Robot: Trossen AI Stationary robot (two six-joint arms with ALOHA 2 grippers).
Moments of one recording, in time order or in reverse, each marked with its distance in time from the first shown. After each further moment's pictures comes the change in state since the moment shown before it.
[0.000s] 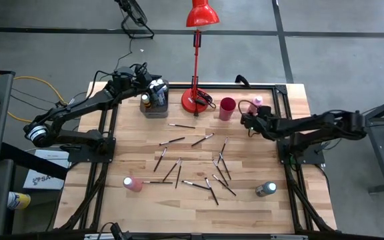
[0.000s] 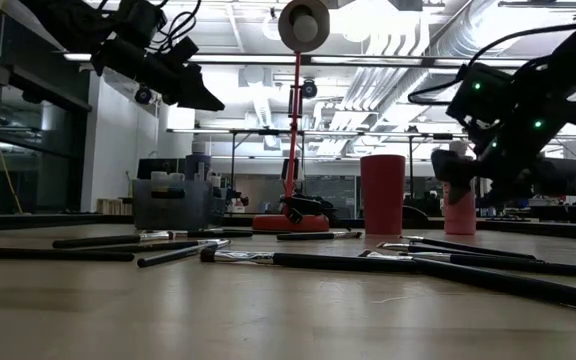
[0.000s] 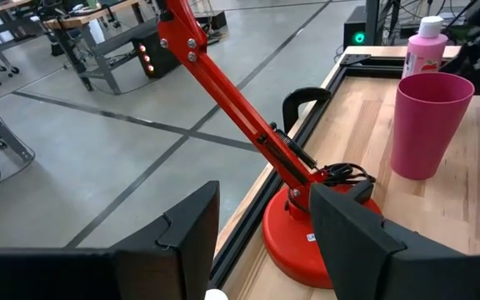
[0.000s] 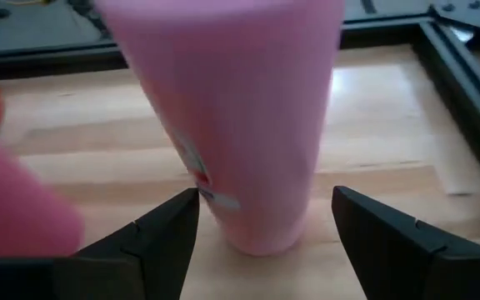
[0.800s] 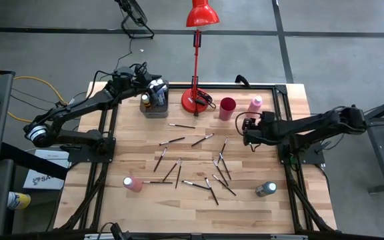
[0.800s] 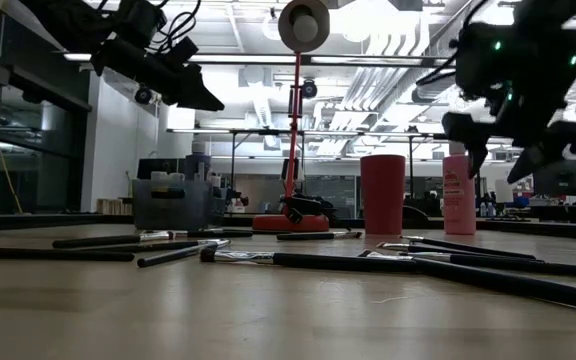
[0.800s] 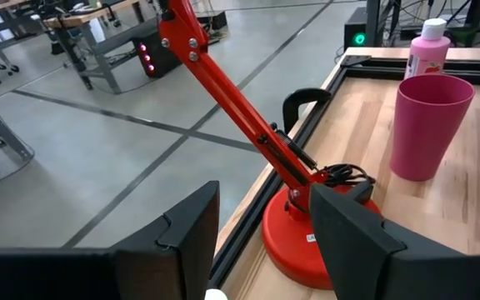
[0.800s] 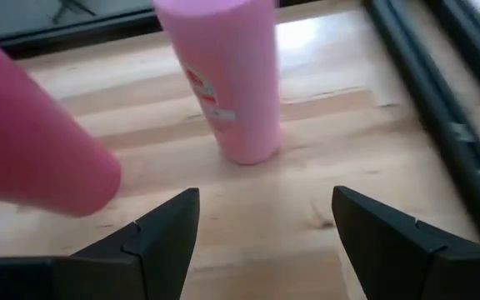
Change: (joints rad) left arm 0.000 0.000 0.000 0.000 0.001 -0.007; right arm 0.318 -0.015 0.278 -0.771 -0.034 0.641
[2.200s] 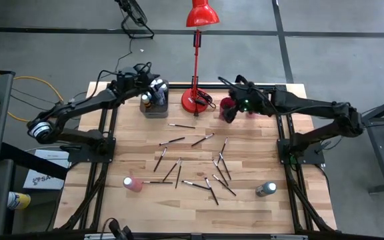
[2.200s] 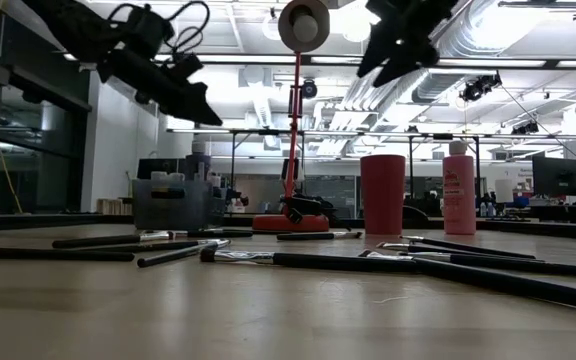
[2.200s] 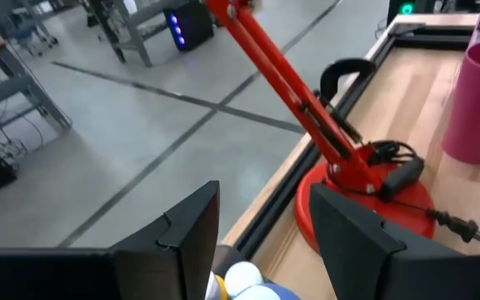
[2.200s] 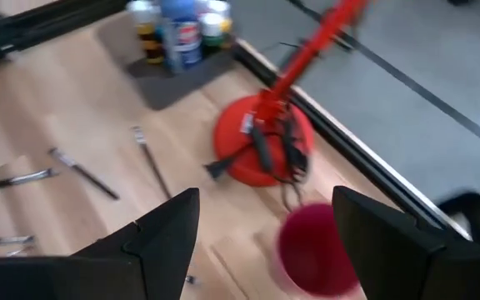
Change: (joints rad) left arm 0.000 0.055 0.001 0.003 -0.127 0.000; right arm -0.228 0.064 0.608 0.235 -0.468 -1.387
